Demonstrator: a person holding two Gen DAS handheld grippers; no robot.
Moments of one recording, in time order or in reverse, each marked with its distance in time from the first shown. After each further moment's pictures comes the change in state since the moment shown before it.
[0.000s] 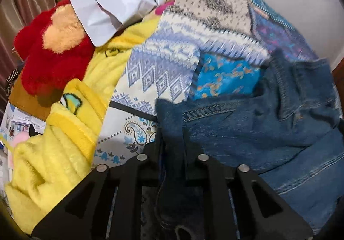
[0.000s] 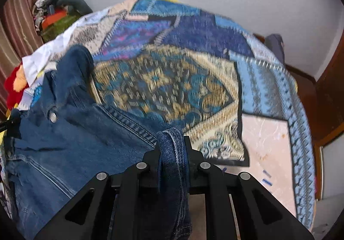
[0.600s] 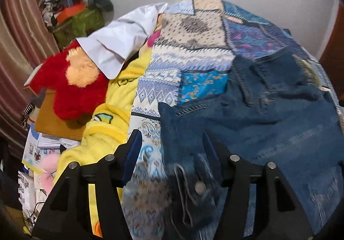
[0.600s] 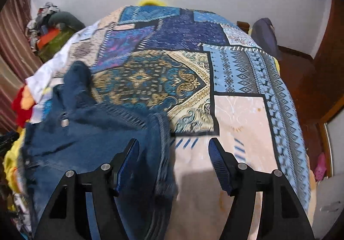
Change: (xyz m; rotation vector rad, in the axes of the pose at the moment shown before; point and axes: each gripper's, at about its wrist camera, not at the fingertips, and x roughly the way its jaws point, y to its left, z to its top) left arm -0.111 -0.022 -0.022 0.174 -0.130 0.032; right arm -0.077 -0.029 -0.020 0.125 -0.032 0.060
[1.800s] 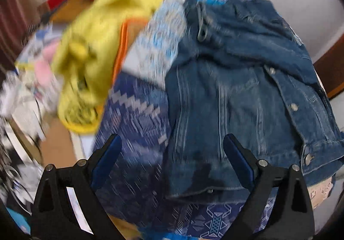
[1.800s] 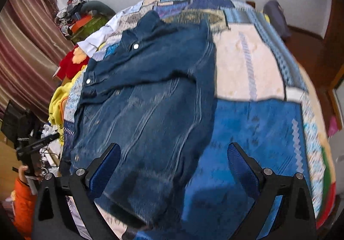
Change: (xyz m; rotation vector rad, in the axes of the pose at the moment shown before) left arm -0.088 0.035 -0.239 -0.269 0.237 -0.144; right arm -0.164 0.050 -0.229 0.042 0.099 0.175
